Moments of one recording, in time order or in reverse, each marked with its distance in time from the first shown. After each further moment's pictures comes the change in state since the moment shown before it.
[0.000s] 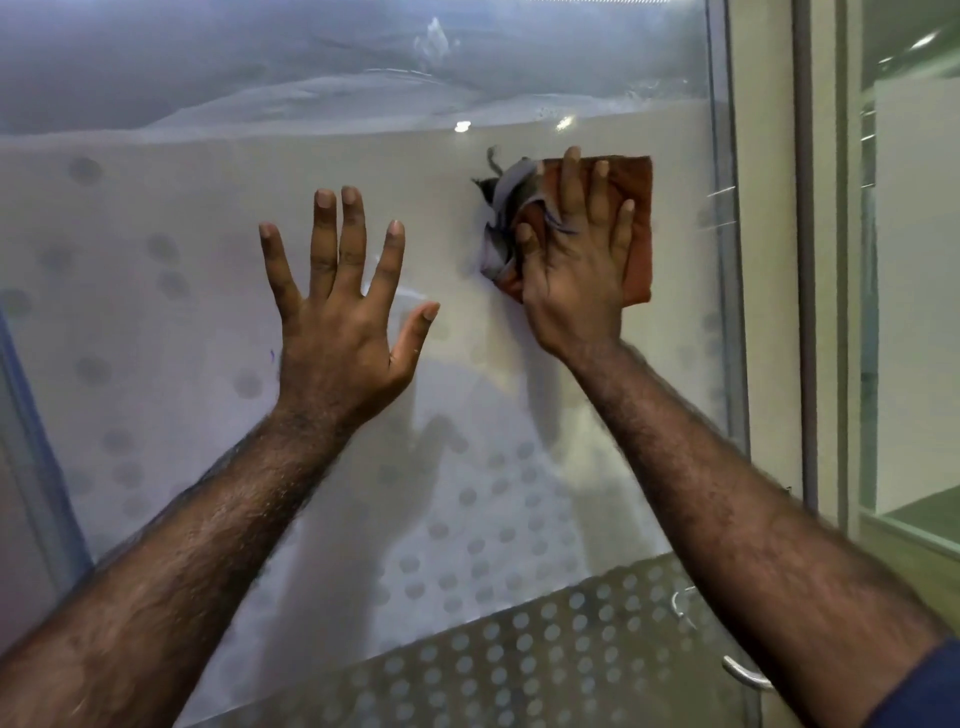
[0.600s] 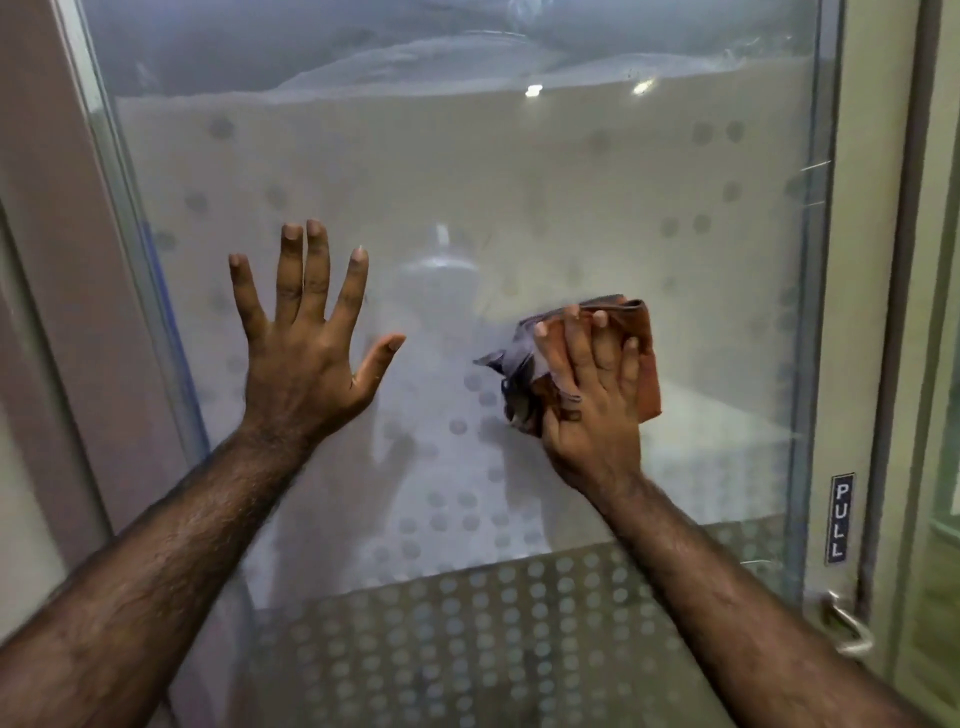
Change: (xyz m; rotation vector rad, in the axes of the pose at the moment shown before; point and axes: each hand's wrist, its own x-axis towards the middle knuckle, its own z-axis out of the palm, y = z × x) left_hand -0.092 -0.079 -0.027 0.146 -0.095 -0.043; right_hand -0.177 -0.020 0.002 -0.088 -0.169 -0.204
